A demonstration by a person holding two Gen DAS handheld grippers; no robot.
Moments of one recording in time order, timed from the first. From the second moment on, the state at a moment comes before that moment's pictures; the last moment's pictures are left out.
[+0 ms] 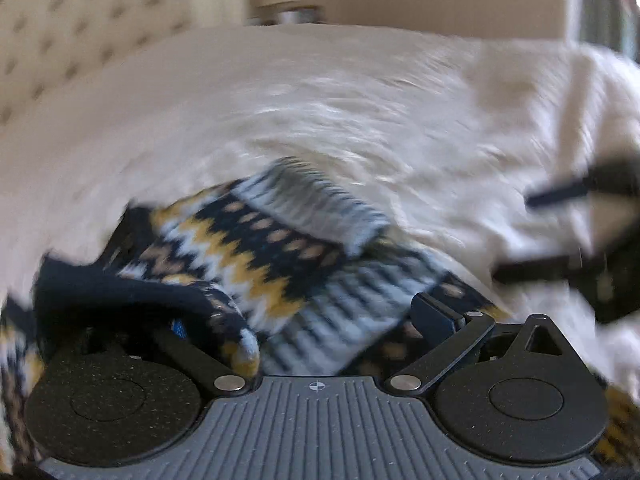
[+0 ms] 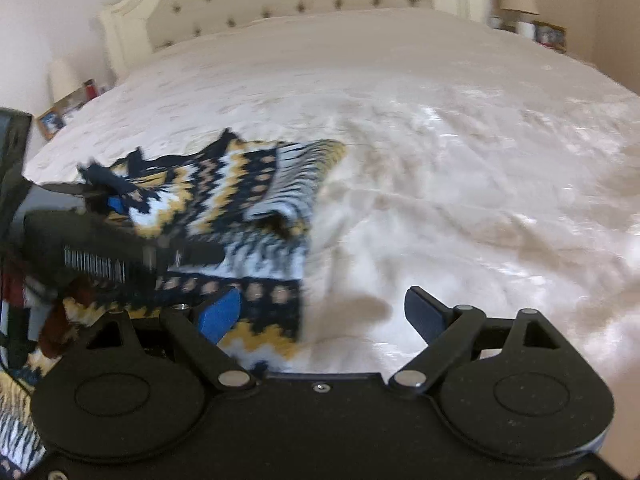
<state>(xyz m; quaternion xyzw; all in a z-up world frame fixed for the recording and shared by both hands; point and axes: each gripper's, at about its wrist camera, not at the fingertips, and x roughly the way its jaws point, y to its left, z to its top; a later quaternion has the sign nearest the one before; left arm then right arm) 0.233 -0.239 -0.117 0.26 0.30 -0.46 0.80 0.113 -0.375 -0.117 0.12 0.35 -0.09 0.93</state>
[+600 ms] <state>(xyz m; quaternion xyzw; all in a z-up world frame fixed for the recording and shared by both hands) 0.238 -0.148 -0.089 0.10 0.33 -0.44 0.83 0.109 -0.400 -0.085 0.11 0.33 -0.13 0.93</state>
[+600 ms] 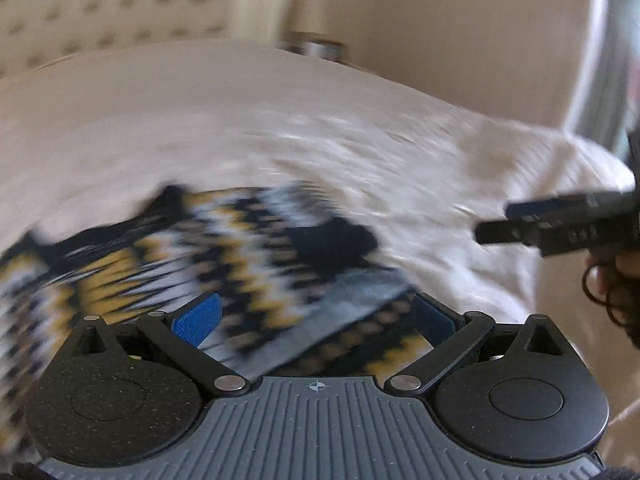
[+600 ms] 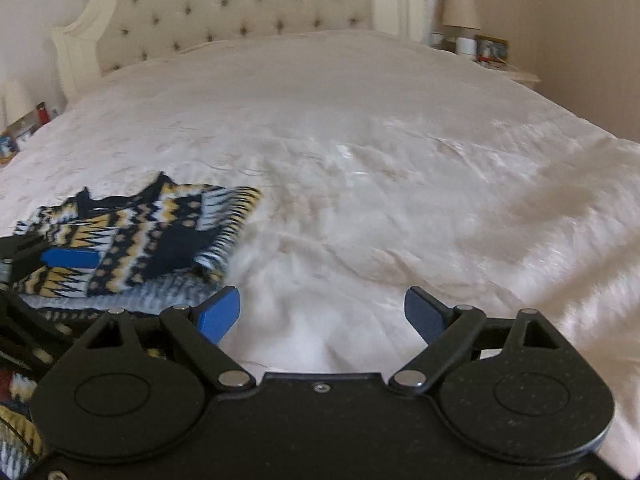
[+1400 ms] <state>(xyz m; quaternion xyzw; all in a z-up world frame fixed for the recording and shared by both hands) 0.305 -0.018 -0.143 0.03 0.36 -0.19 0.91 0.212 -0.365 -0.127 0.19 0.34 -0.04 0.92</state>
